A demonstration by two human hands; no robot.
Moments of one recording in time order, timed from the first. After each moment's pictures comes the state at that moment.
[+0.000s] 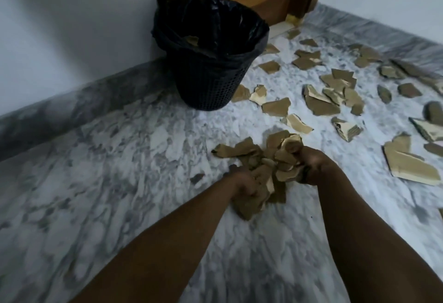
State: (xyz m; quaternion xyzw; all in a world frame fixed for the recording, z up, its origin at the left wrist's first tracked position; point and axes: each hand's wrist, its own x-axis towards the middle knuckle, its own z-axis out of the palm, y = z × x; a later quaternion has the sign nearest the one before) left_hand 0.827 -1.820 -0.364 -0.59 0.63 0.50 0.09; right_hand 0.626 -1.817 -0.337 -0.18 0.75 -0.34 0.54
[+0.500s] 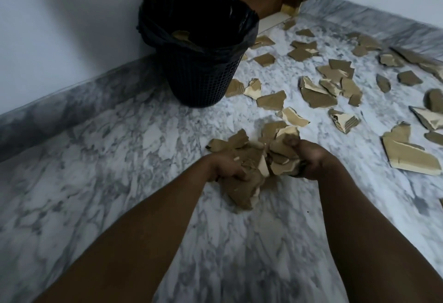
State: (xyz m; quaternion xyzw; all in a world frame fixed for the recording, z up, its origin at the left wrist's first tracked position) left_hand 0.853 -1.846 -0.353 -0.53 0.57 0.63 -0.04; right_hand 0.613 -1.819 -0.344 -0.18 0.60 -0.36 0.69
